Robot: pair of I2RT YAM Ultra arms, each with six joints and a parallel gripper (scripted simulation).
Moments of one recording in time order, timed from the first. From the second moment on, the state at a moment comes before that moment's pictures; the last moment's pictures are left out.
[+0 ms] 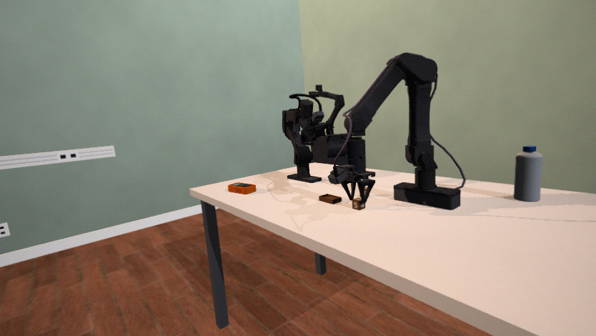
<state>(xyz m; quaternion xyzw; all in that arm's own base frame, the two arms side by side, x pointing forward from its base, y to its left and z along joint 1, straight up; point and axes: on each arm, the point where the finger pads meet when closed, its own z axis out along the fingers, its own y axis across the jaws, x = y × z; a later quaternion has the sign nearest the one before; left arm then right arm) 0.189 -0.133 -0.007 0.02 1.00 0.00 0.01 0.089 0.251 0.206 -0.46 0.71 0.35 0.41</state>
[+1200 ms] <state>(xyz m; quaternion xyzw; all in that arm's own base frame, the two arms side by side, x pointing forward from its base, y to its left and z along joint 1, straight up) 0.196 -0.131 0.041 0.12 0.99 -0.05 -0.01 0.089 0.251 0.206 -0.46 0.71 0.35 0.41</state>
